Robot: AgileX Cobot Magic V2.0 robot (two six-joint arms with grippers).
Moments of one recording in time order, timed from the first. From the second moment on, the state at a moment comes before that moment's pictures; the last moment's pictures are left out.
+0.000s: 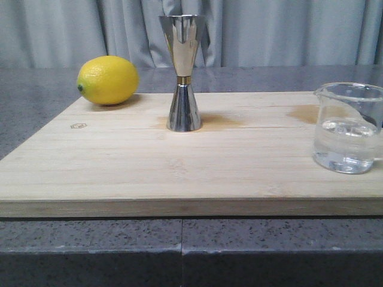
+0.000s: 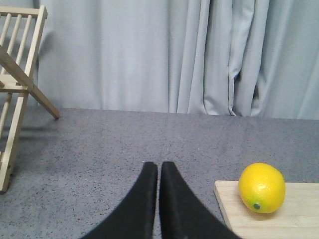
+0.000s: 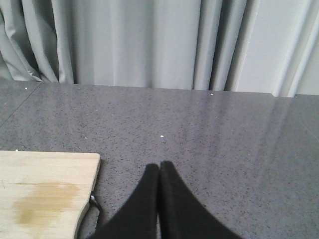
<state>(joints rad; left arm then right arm) -0.05 0.34 -0.53 -0.22 0.32 0.14 -0.04 0.35 -0.57 -0.03 0.43 -0.06</state>
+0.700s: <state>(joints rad) -0.05 0.34 -0.53 -0.22 0.34 0.14 -0.04 0.35 -0.57 -0.03 0.44 -0.06</state>
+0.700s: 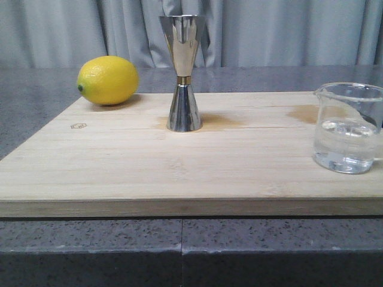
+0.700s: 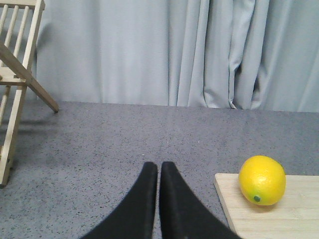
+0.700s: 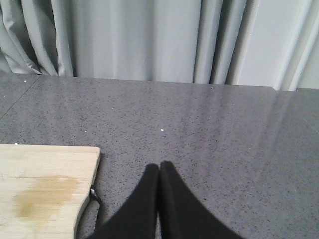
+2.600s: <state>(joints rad) -0.05 0.97 -0.90 -0.40 0.87 0.47 -0.04 0.69 -0.77 0.01 0.81 -0.06</state>
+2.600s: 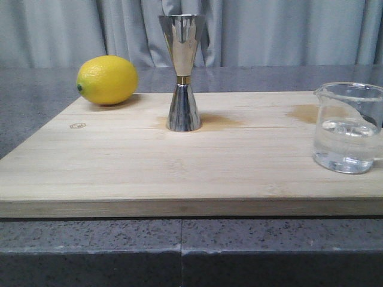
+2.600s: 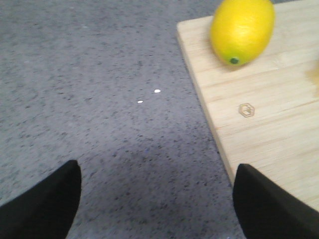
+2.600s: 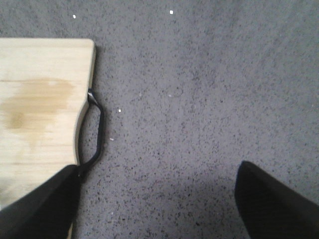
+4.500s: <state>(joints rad) 0.10 1.52 -0.90 -1.41 1.18 1.81 -0.04 0.71 -0.77 0.03 0.82 -0.07</state>
